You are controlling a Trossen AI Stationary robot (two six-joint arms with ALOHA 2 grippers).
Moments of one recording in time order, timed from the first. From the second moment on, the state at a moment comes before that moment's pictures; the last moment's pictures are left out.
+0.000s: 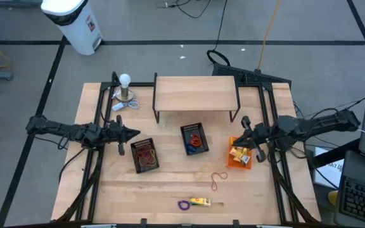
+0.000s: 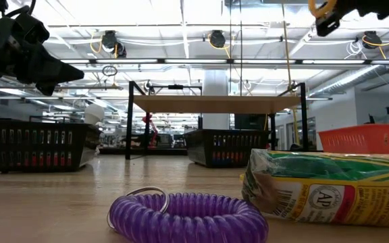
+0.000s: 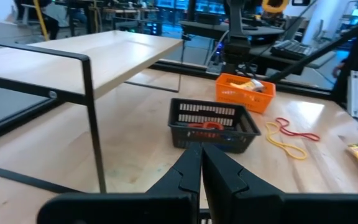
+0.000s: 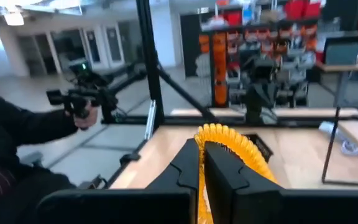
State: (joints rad) left arm -0.21 0.15 0.04 -0.02 -0.40 -0.16; right arm 0.18 0.49 0.38 0.17 -0.11 0.12
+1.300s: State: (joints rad) left arm -0.21 0.15 0.04 -0.01 -0.53 -0.16; right arm 0.09 0.23 0.02 0.31 0.03 -0.02
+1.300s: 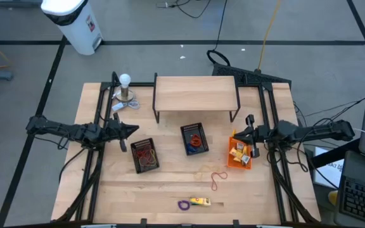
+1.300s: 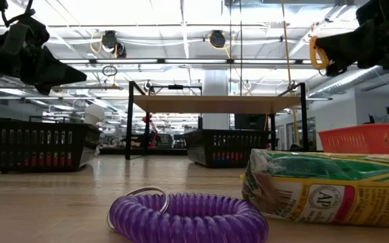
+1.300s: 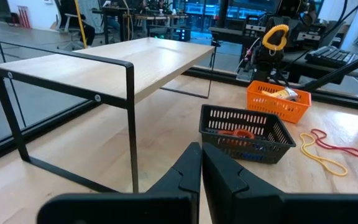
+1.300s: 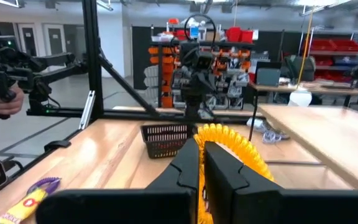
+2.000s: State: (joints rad) left arm -0.21 0.15 0.04 -0.02 -0.53 -0.16; right arm 0.09 0.27 0.05 0.28 0.06 -0.01
